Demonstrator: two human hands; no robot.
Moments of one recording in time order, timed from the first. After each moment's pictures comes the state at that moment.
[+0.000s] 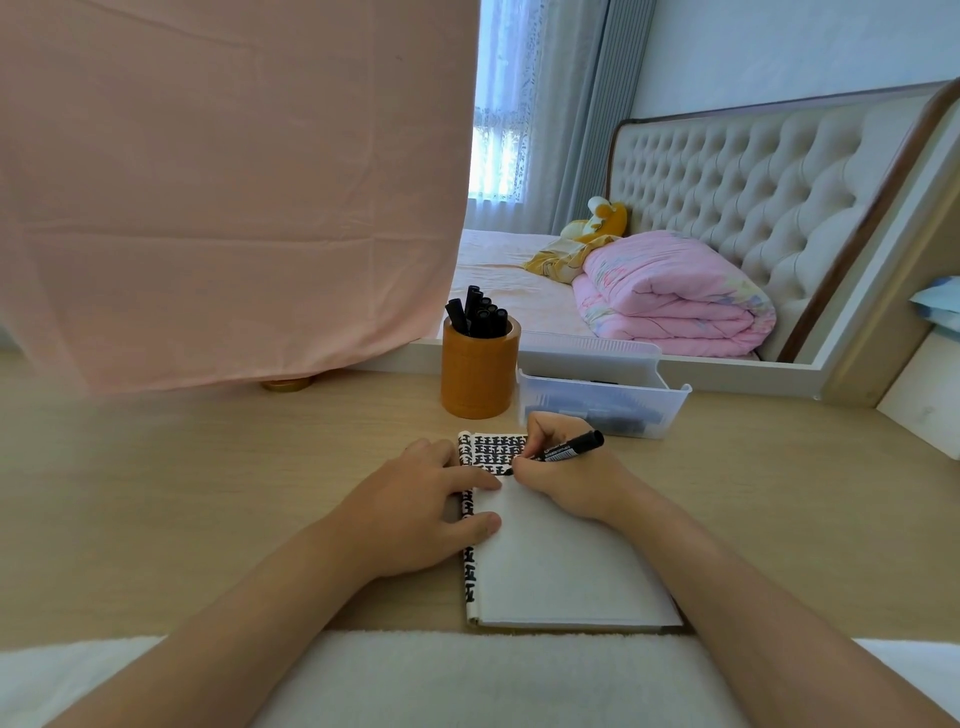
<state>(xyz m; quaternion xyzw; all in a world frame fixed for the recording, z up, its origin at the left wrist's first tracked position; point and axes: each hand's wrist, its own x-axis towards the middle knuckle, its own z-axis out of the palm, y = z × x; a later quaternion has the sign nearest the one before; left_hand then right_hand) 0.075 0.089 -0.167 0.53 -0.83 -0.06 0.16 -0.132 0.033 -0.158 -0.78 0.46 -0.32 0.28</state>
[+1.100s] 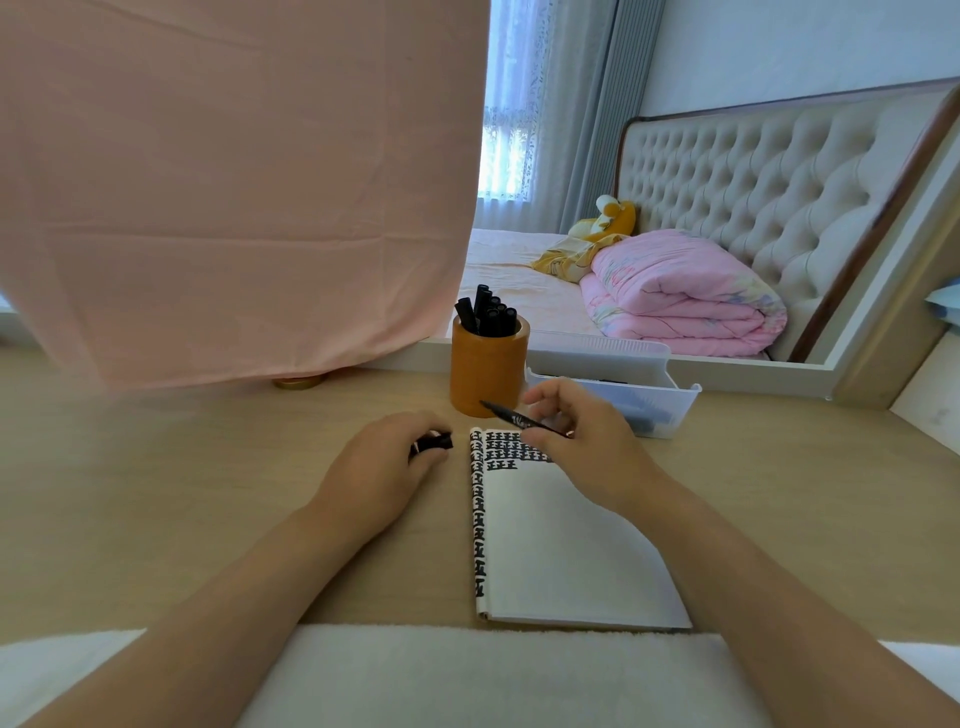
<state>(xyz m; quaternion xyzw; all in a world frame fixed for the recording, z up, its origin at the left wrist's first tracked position) 0.105 0.072 -0.169 0.59 -0.74 -0.06 0.32 -0.128 0.039 -0.139 -0.77 0.48 -0.36 0.22</state>
